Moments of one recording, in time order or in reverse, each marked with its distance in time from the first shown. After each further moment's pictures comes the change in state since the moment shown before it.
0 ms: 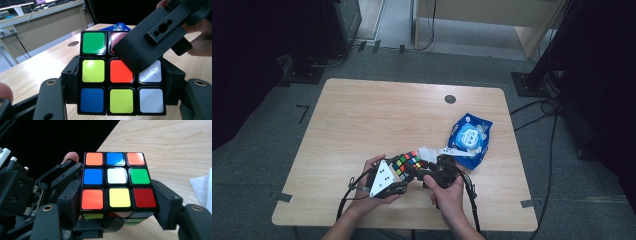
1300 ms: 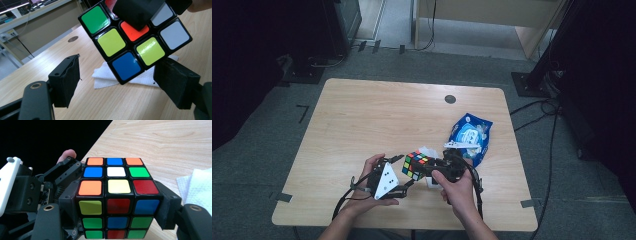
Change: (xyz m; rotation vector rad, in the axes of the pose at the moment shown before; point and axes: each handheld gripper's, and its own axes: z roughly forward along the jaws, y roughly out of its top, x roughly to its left) left arm -0.003 -0.002 0.002 0.073 0.004 0.124; right arm -0.005 0.022 -0.018 0.097 -0.008 -0.026
